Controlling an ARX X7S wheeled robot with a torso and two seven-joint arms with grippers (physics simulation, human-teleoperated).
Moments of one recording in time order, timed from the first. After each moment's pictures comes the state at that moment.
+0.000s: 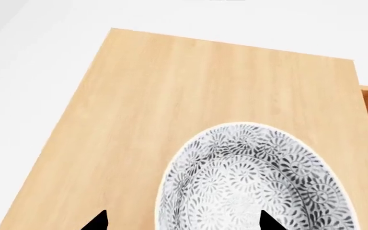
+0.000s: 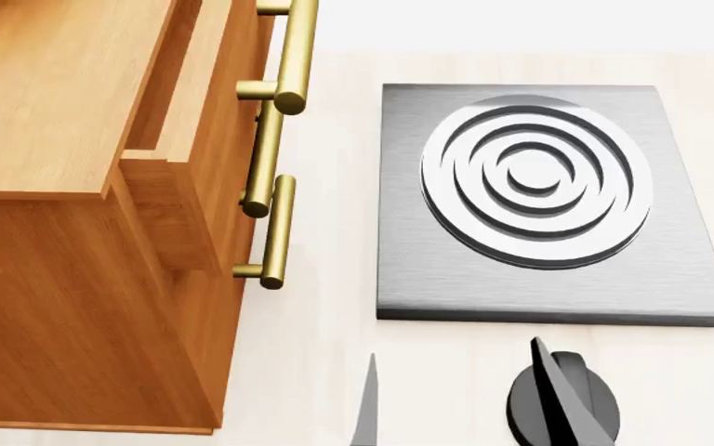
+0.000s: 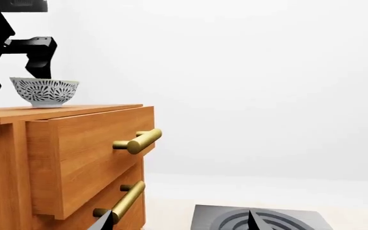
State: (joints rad) left arm -2.15 -0.09 -0.07 -1.30 -0.03 -1.33 -0.19; right arm -0.05 0.49 -0.41 -0.78 0.23 0.07 0.49
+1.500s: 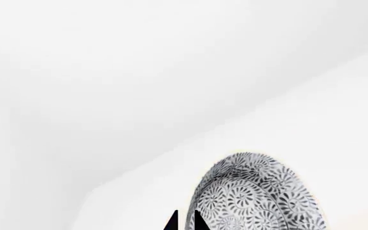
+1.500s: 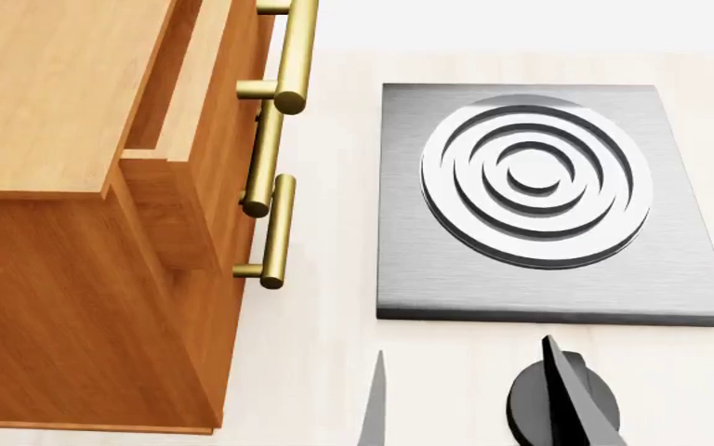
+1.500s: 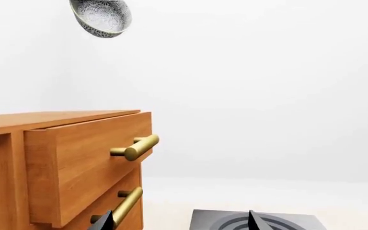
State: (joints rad) left arm -2.24 -0.11 1.15 -0.95 -0.88 -0.83 -0.08; right arm -0.05 0.51 -0.41 -0.80 0.24 0.07 0.51
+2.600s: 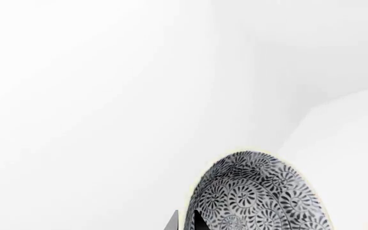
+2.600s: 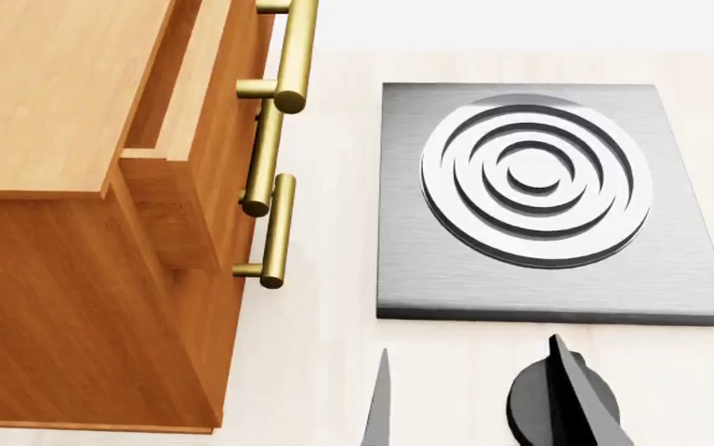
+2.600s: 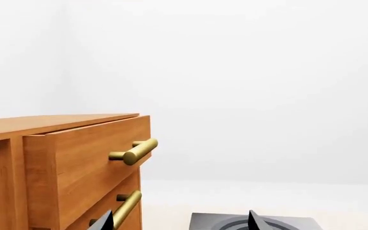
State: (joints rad) left arm -2.21 -0.27 1.12 -0.13 -0.96 -0.79 -0.23; right arm -0.05 0.52 -0.41 -0.82 0.24 0.07 0.53
